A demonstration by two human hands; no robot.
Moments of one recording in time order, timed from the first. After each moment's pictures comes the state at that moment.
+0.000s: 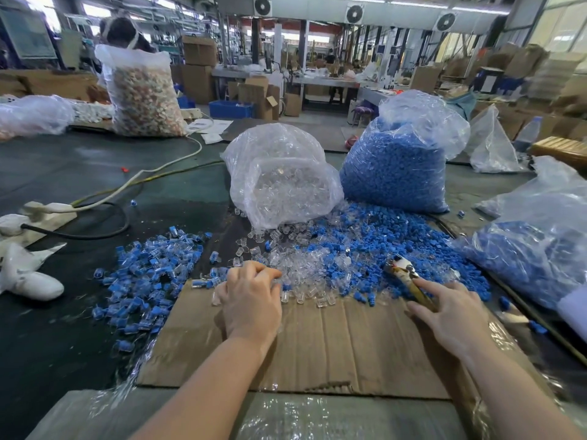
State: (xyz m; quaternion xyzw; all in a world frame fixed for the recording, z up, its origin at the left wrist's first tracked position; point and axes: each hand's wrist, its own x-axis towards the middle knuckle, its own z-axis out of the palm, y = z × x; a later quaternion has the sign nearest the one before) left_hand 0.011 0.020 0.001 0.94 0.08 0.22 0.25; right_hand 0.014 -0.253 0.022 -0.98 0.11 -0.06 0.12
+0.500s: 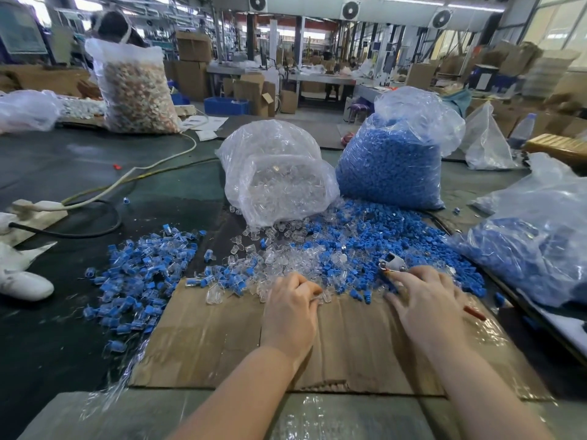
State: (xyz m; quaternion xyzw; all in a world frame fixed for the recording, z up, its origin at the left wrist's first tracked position) left_hand 0.008 -0.024 -0.011 0.92 -0.09 0.20 0.33; right_hand 0.013 -0.220 0.019 -0.98 0.05 -0.17 0.05
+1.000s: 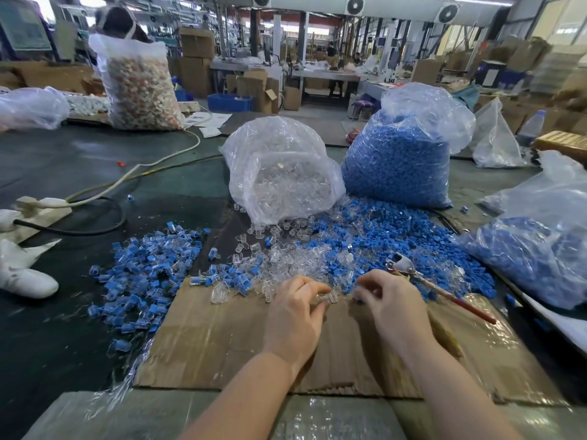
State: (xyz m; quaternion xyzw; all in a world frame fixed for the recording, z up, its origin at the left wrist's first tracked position) left_hand 0.002 -0.020 -0.006 0.89 -0.12 0.21 0.38; right_hand 0.015 -0.172 0.022 -0.95 -0.03 -0.14 0.27
